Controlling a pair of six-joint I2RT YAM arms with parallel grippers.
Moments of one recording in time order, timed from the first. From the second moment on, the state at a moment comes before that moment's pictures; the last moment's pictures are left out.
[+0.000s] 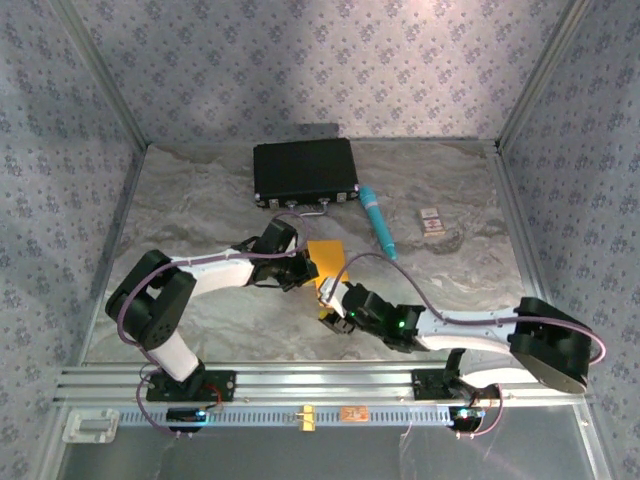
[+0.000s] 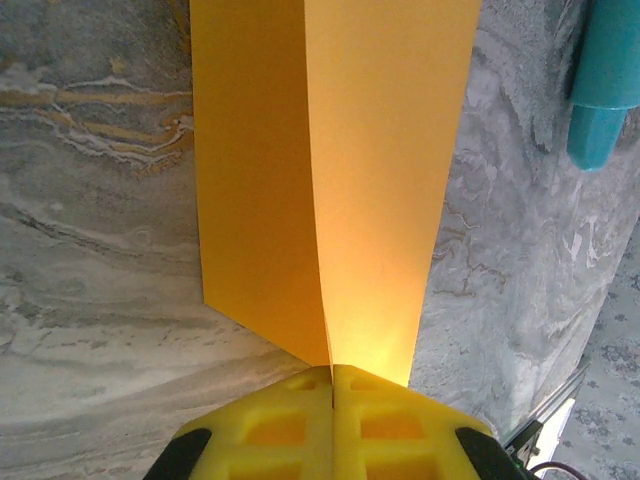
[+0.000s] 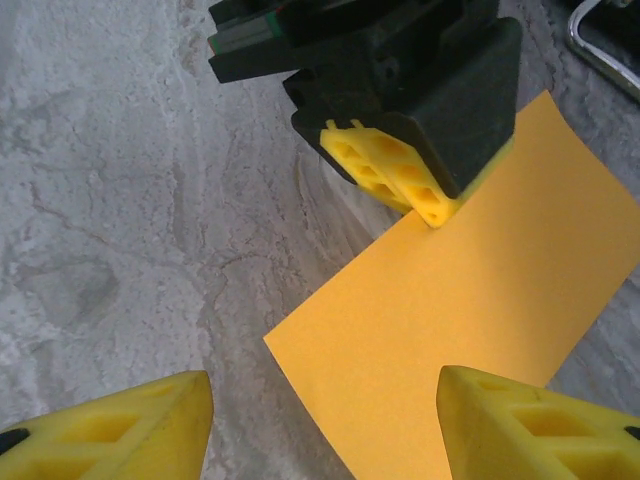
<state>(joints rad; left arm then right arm) -0.68 1.64 0.81 -0.09 0.42 -1.05 1.15 1.27 0.45 0.16 0.26 -0.06</state>
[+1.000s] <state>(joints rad) -0.68 1.64 0.81 -0.09 0.42 -1.05 1.26 1.48 0.50 0.29 0.58 -0.16</state>
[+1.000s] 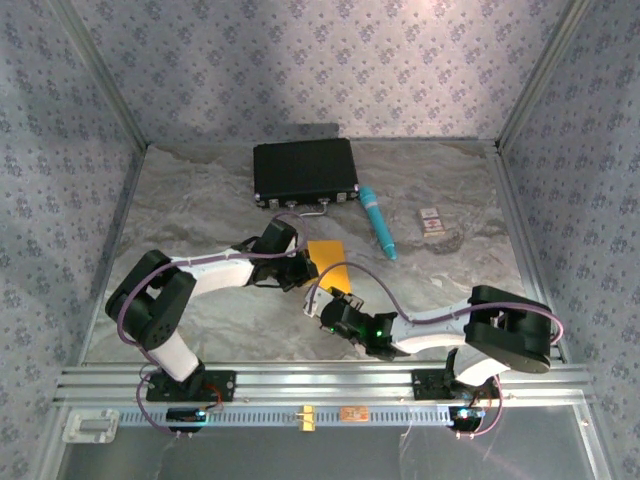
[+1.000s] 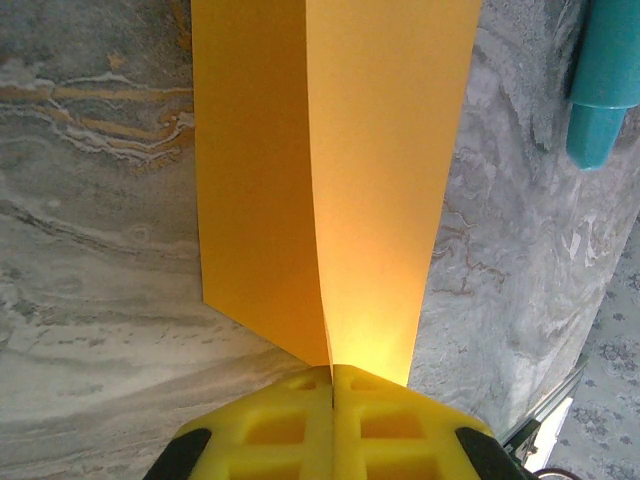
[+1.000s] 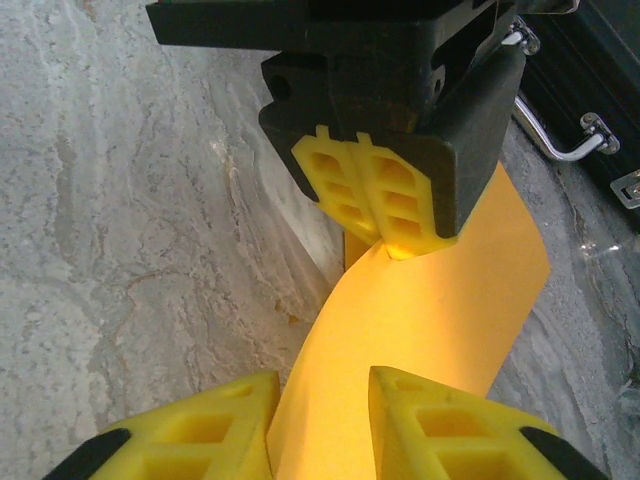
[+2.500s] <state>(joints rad) -0.65 1.46 0.81 -0.27 0.23 -0.94 1.02 1.34 0.51 0.05 0.09 0.22</state>
